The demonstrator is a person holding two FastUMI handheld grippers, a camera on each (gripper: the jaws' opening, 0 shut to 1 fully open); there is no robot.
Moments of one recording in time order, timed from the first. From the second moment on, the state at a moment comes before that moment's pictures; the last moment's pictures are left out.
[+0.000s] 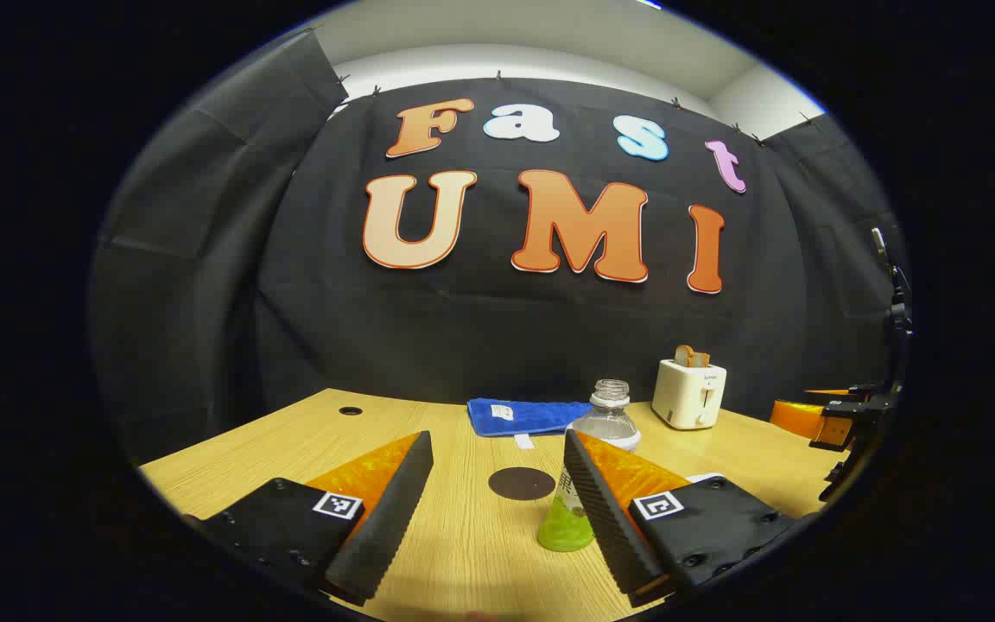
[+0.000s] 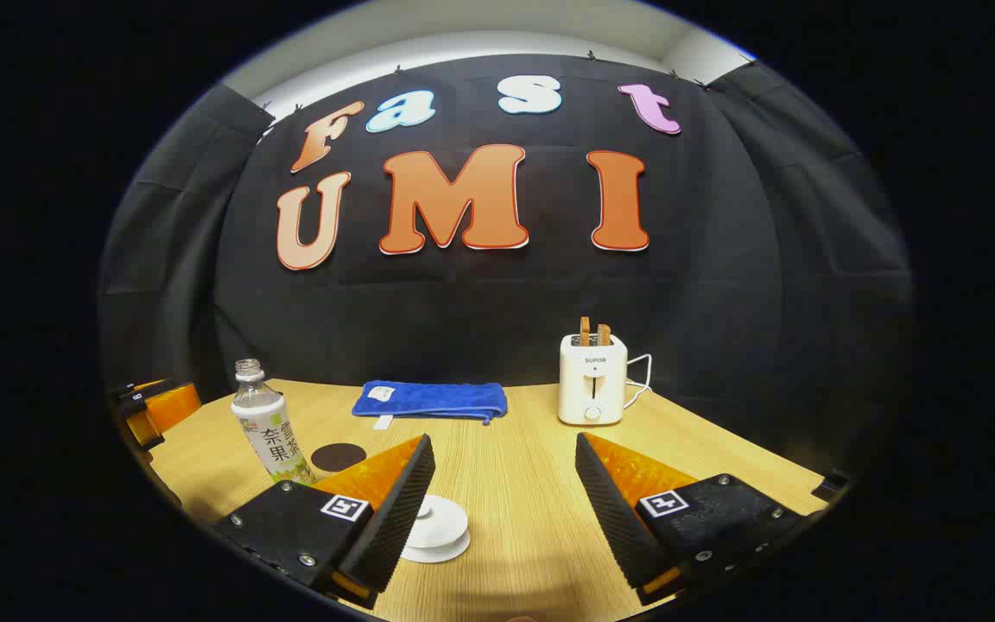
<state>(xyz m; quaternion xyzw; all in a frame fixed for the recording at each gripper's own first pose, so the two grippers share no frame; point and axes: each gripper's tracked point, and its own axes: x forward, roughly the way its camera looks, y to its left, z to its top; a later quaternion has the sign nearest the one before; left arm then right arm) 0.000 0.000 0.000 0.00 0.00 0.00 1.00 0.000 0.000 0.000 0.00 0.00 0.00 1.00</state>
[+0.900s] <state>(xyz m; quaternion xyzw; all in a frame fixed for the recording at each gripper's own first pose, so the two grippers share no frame) -0.002 0.012 0.003 0.00 -0.01 0.02 1.00 -0.004 -0.002 0.004 0.01 -0.01 0.00 1.00</state>
